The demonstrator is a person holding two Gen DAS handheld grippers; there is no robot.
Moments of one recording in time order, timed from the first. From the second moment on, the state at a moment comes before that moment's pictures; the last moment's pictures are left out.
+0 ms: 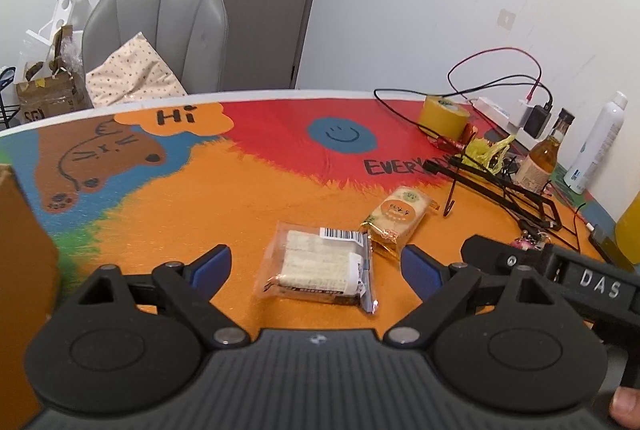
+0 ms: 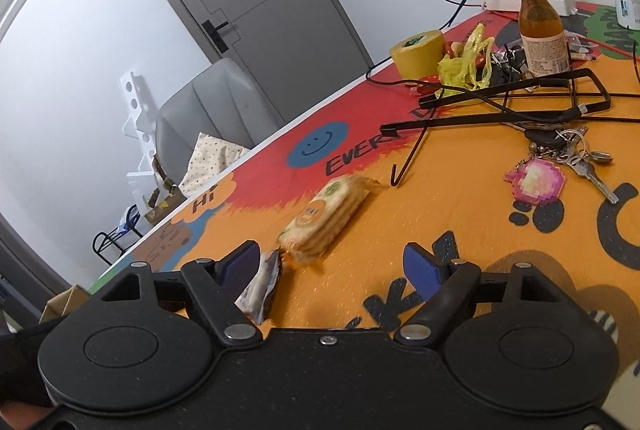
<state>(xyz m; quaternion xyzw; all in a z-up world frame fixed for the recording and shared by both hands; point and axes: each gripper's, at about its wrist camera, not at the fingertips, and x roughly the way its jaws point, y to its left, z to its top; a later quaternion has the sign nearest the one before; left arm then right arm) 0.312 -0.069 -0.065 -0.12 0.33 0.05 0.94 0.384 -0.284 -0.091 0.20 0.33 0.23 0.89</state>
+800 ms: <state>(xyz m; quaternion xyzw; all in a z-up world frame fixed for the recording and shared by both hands) 0.351 -0.046 -0.097 -0.12 0.35 0.07 0.93 0.440 -0.219 -0.104 0.15 0.37 0.23 0.89</state>
